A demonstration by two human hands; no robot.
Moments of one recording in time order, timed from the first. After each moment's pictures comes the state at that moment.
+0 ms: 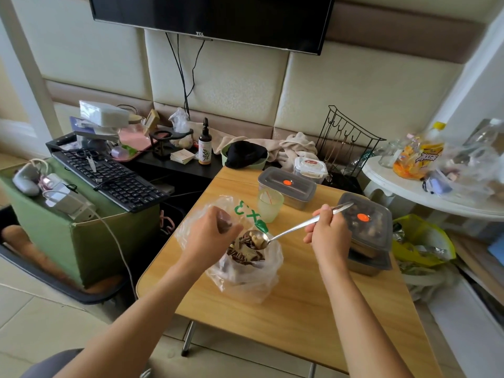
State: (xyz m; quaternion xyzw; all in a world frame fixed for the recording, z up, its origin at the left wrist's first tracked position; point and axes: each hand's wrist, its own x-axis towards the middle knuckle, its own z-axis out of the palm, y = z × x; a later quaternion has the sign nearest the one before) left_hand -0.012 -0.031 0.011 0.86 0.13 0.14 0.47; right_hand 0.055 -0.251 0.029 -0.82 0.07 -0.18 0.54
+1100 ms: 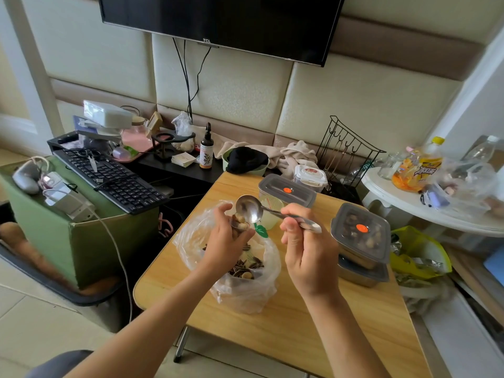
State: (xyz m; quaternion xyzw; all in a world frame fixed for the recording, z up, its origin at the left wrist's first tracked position) left_hand 0.014 -0.053 -0.016 0.77 0.05 0.20 0.60; right_hand -0.003 -0.222 0.058 -0.74 -0.35 -0.43 0.38
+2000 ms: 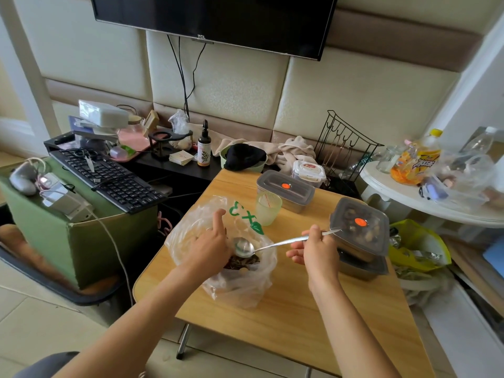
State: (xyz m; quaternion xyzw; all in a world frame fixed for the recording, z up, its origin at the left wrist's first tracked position) left_hand 0.001 -0.030 -0.023 0.94 0.07 0.07 0.32; right_hand 0.034 -0.241 0.015 -0.75 0.15 -0.06 0.64
